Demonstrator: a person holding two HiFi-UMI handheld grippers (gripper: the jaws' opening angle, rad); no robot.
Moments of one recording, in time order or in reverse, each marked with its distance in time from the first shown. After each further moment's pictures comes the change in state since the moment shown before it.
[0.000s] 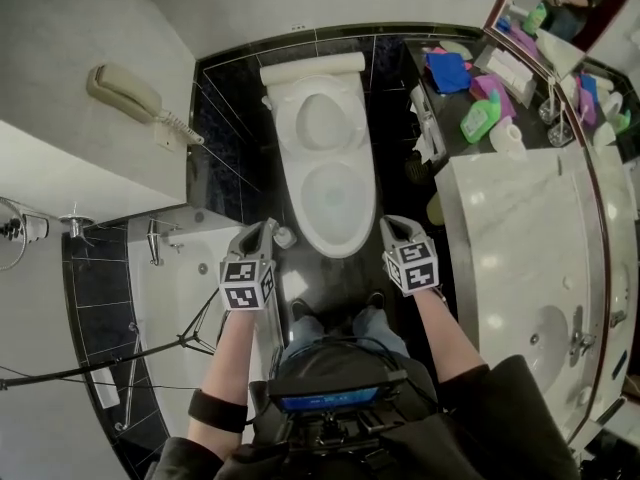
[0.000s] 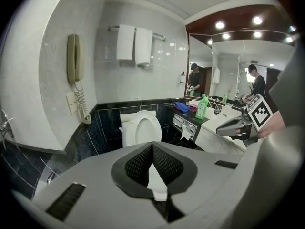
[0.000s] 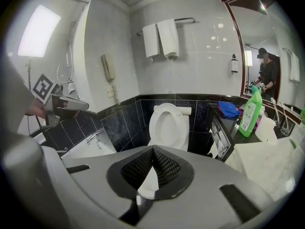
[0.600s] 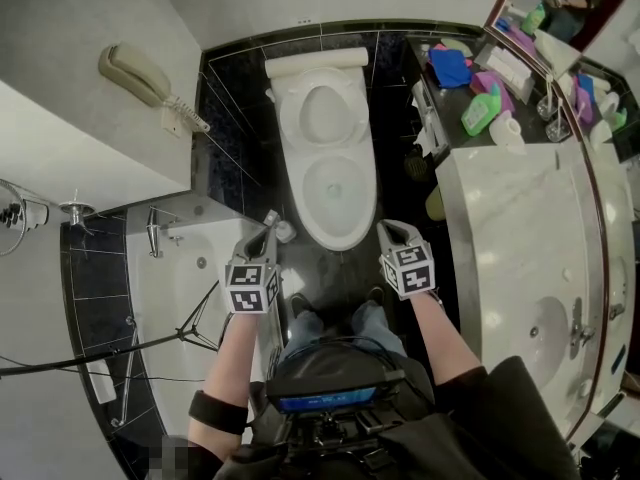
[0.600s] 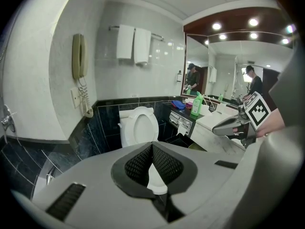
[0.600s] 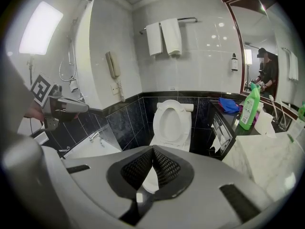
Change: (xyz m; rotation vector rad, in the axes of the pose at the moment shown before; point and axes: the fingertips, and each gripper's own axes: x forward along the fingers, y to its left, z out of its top) left arm -0.032 -0.004 -0.035 0.006 0.013 -0.030; right arm -0.013 0.044 -0.023 0.004 0.024 0.000
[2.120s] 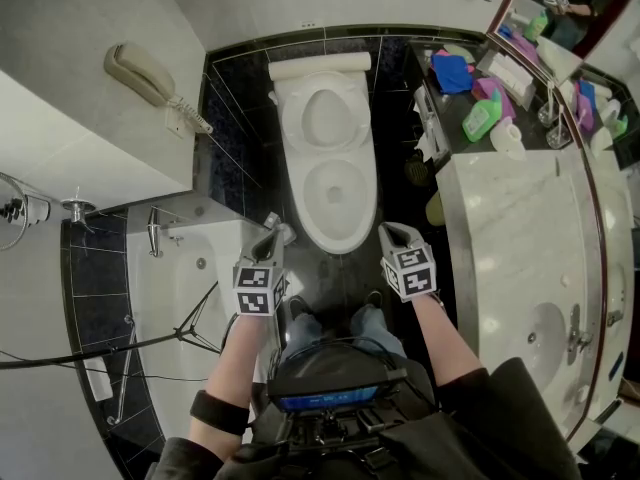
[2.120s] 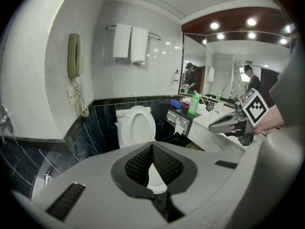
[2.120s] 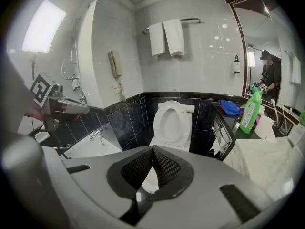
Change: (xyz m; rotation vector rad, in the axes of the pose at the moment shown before) left arm 0.005 -0.018 -0.004 0.011 0.005 -0.023; right arm -0.001 -0.008 -0.001 -0.040 0.001 0.002
